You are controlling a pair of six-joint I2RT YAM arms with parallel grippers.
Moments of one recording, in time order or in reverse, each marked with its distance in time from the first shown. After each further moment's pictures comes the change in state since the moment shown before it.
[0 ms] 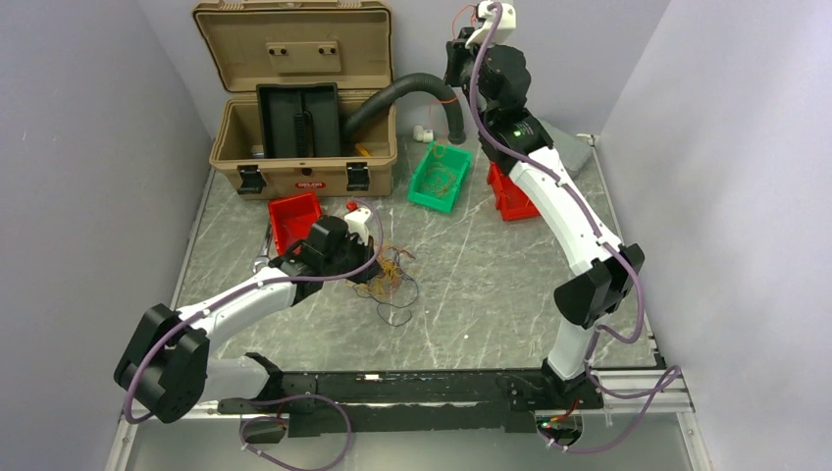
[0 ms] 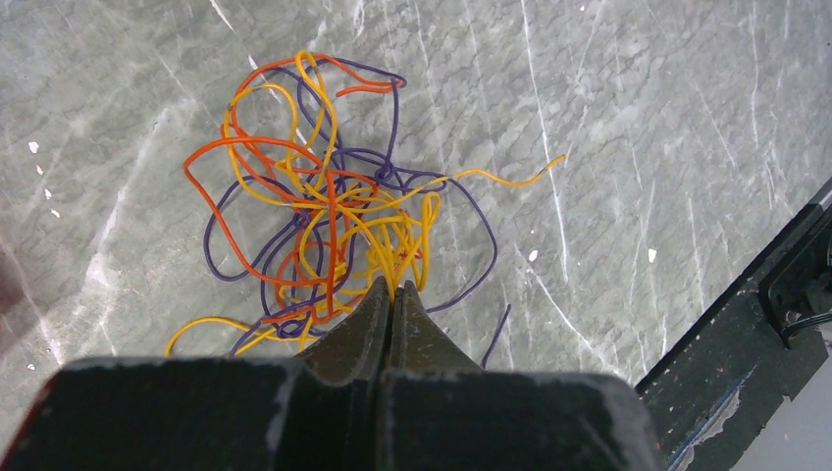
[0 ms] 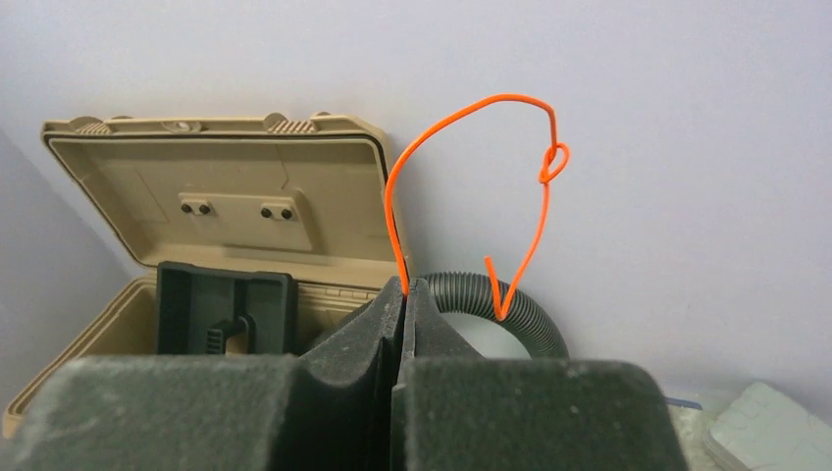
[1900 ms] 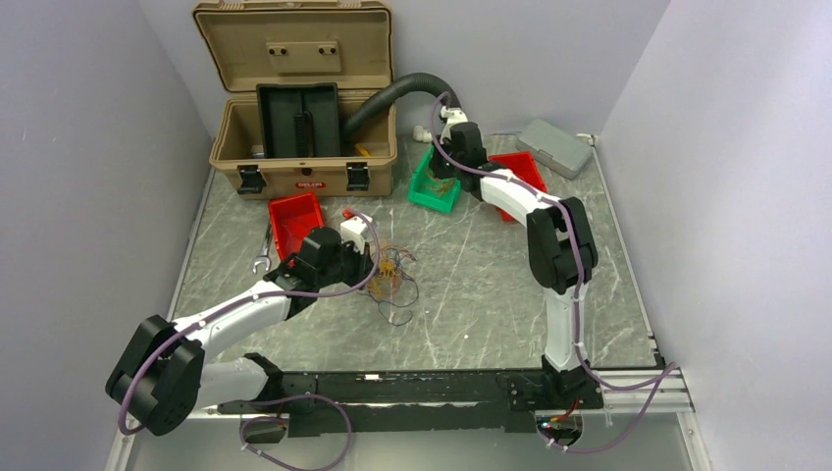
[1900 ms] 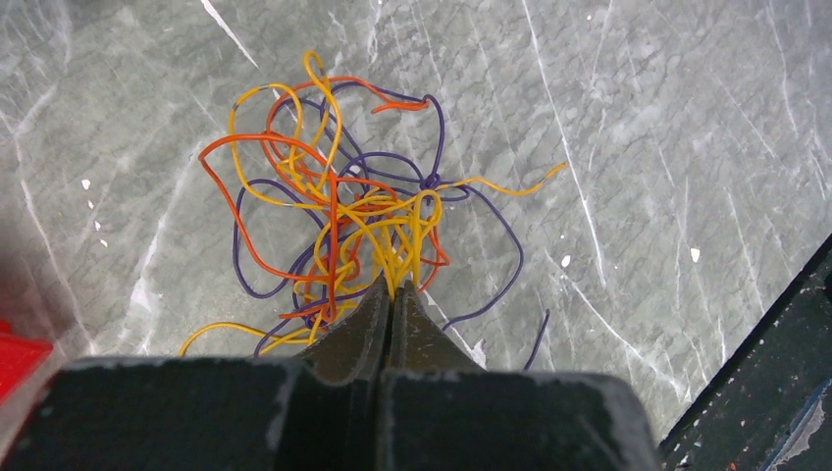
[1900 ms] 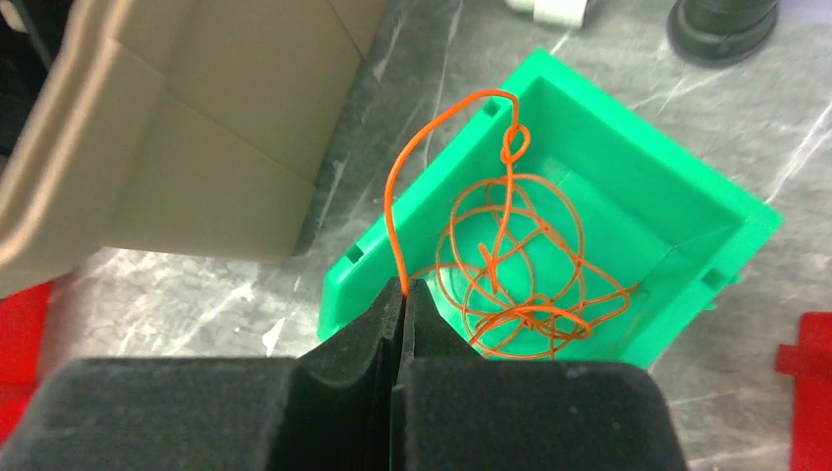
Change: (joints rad) left arm 0.000 -0.058 -0.125 0.163 -0.023 0.096; right arm -0.106 0.278 -0.427 0.064 -0.346 0.104
